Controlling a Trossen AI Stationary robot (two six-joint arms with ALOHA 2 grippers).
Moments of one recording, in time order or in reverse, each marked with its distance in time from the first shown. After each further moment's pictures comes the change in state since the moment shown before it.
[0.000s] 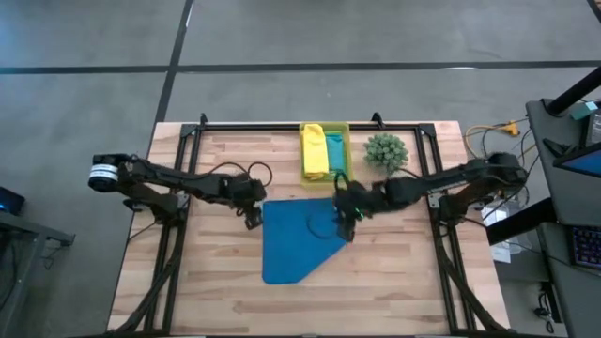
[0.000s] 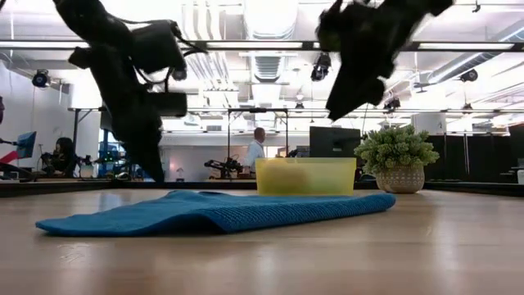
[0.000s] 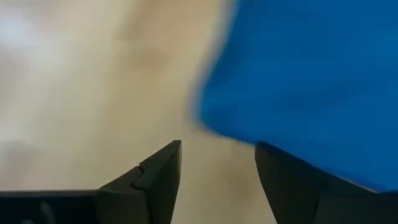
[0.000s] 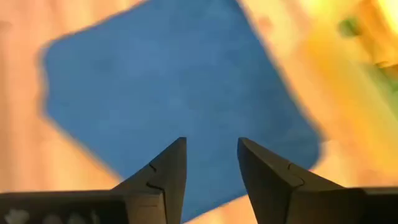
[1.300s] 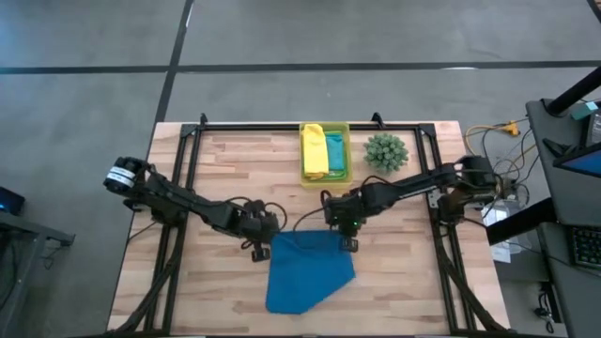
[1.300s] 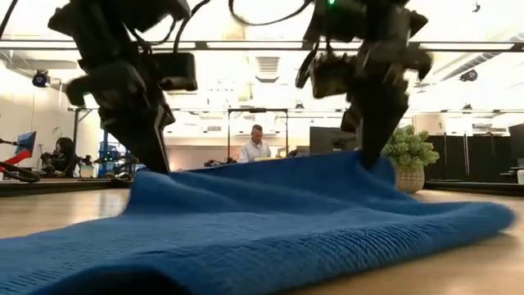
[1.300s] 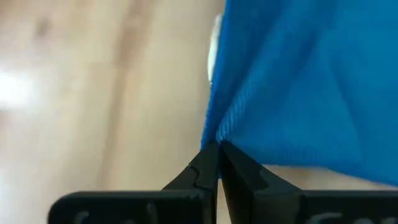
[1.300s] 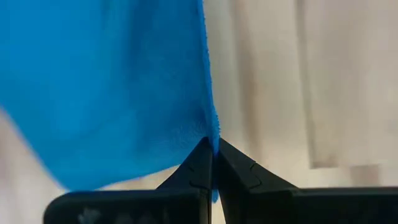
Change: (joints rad) left arm -0.351 0.173 0.194 -0.017 -0.040 -0.107; right arm -0.002 0.231 0.117 -0.233 -0.254 -0.161
